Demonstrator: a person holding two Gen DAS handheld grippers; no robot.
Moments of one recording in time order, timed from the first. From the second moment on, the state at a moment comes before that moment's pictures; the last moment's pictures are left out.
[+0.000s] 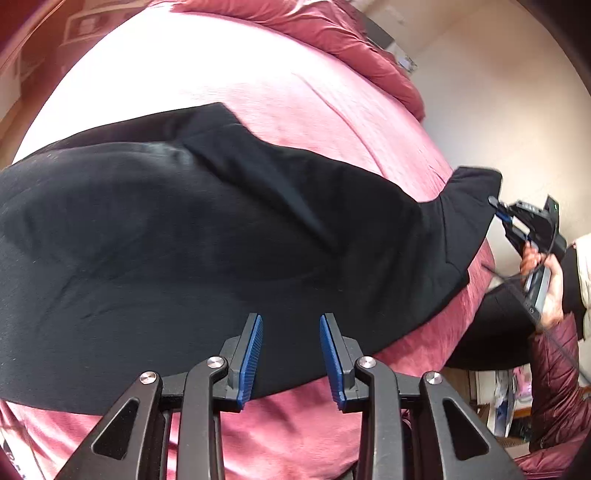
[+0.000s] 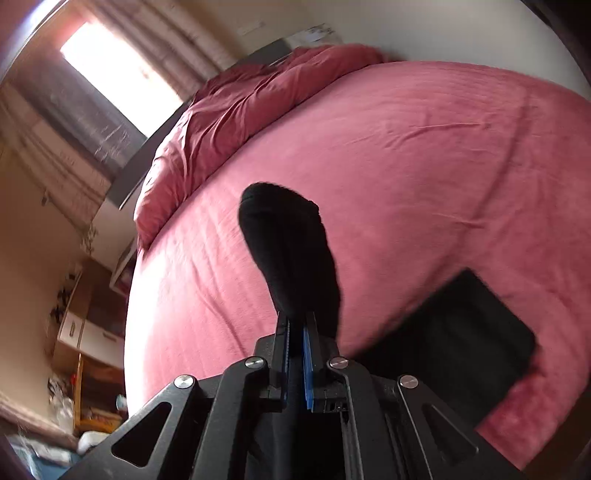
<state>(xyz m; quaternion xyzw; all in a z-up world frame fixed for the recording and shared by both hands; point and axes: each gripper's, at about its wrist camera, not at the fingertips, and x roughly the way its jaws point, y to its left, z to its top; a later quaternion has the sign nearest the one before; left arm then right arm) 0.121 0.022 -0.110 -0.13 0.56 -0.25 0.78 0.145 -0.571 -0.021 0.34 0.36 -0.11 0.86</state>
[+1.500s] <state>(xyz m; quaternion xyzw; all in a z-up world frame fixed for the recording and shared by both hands) 0.115 -0.031 -0.144 -0.09 0.58 -0.23 0.77 0.048 -0.660 -0.125 0.33 0.43 -0.29 0.79</state>
